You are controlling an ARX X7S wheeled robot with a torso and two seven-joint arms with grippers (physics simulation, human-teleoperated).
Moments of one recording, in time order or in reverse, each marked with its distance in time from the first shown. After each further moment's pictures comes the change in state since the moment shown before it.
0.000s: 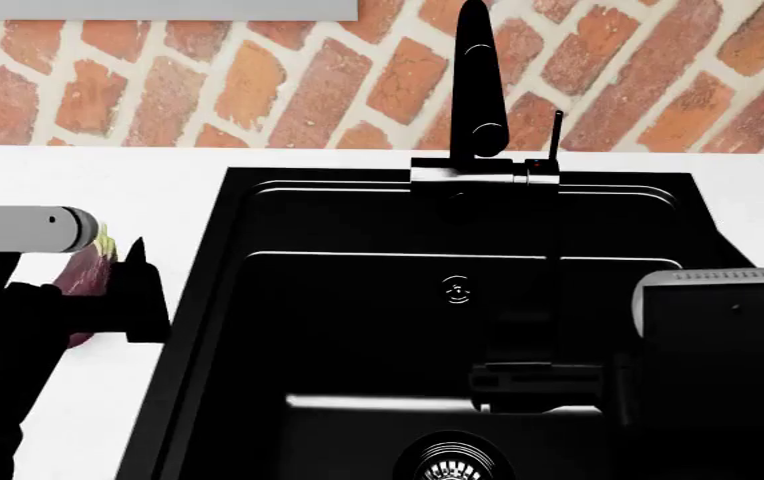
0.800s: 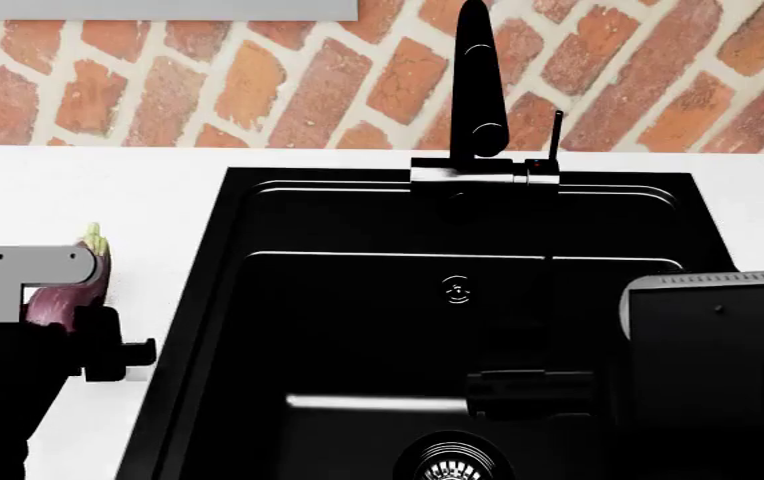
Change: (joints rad) left arm -0.044 -0.014 0.047 -0.412 0.073 0.171 0.072; right arm 0.001 0.002 -0.023 0.018 0.002 0.004 -0.003
